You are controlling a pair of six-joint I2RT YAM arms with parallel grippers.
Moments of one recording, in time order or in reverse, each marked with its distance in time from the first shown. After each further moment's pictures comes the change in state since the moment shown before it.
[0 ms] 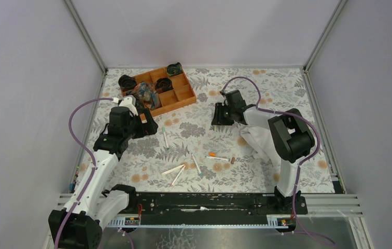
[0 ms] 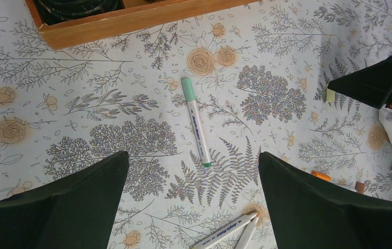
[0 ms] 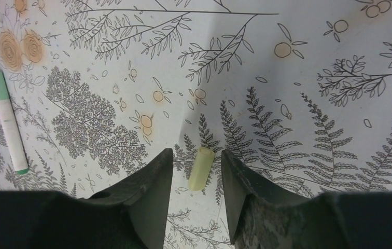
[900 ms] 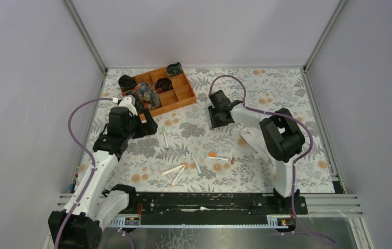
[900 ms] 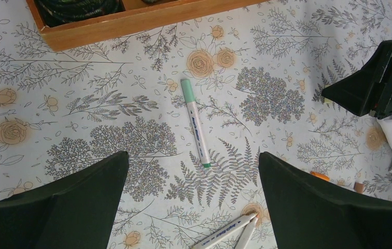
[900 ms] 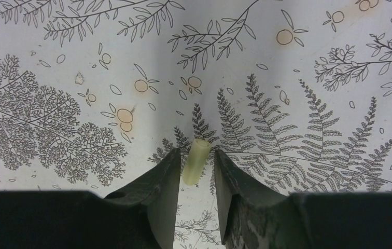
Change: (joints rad) left arm 0.002 -0.009 0.000 0.000 0.001 0.000; right arm 0.130 0.057 0.172 -0.277 0.294 -0.105
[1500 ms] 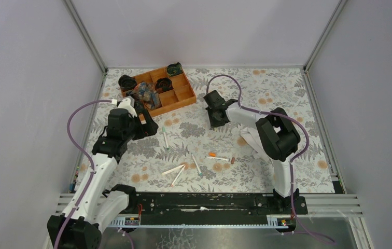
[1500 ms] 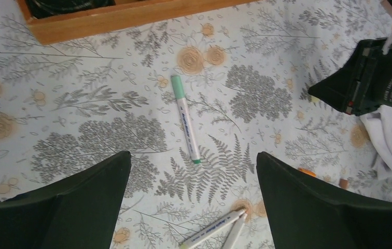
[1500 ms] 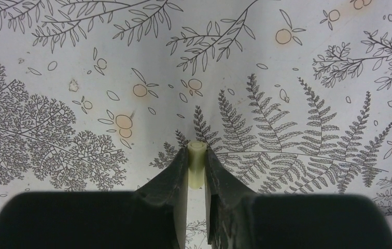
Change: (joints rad) left arm -0.008 -0.023 -0.007 -0.002 0.010 -0.029; right arm 0.043 0.049 0.087 -0.096 0.111 0.019
